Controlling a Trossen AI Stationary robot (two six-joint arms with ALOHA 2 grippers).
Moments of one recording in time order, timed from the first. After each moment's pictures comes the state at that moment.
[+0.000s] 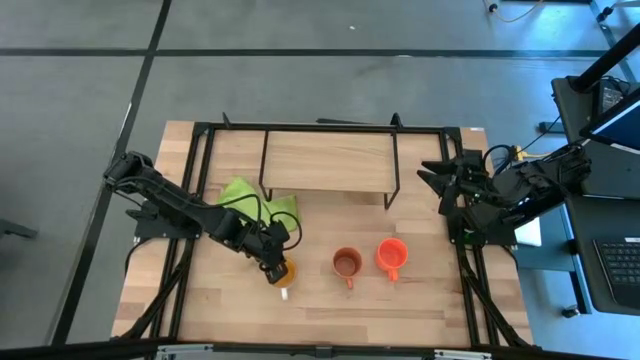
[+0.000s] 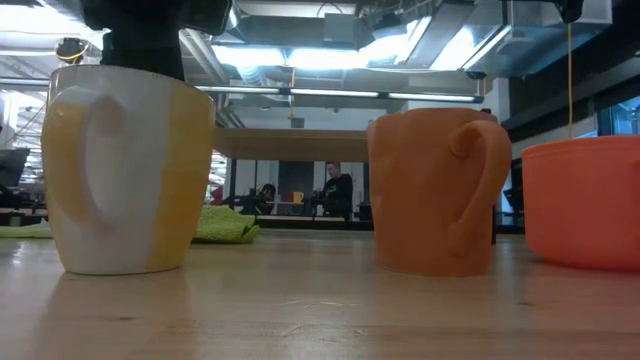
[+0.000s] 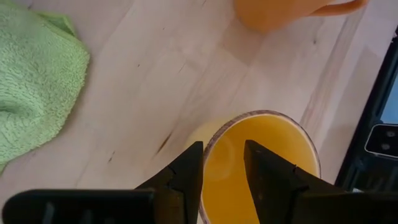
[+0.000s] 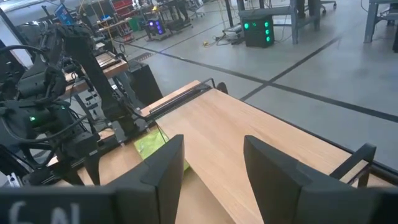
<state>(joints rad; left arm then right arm) -0.42 1.47 1.04 -0.61 -0.14 -0.99 0.47 0.62 0.89 -0.57 0.90 0.57</state>
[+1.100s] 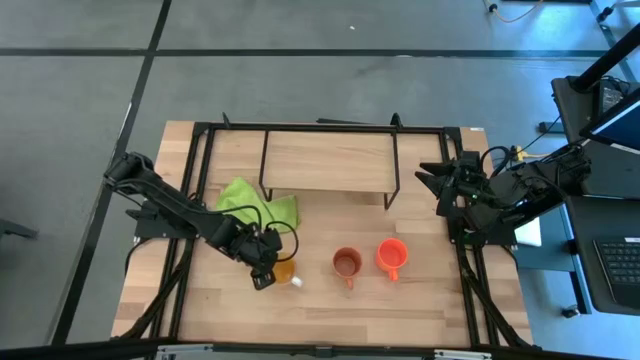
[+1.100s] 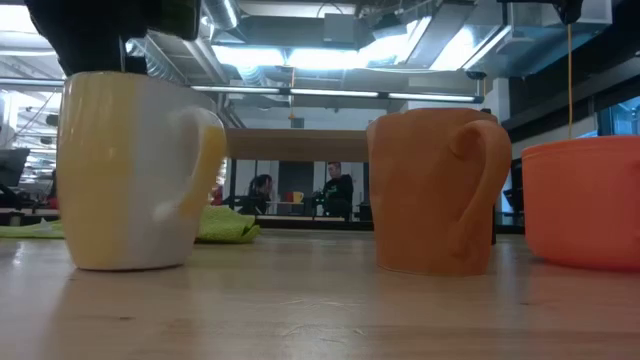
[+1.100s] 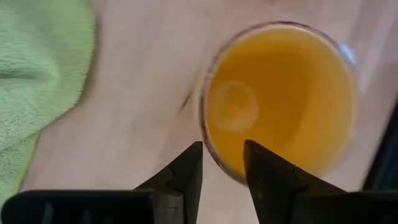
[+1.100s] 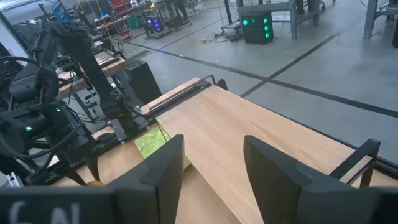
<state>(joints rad) -0.47 1.49 1.03 -0.74 -0.13 -0.91 0.47 0.63 0.89 -0.58 0.90 0.60</state>
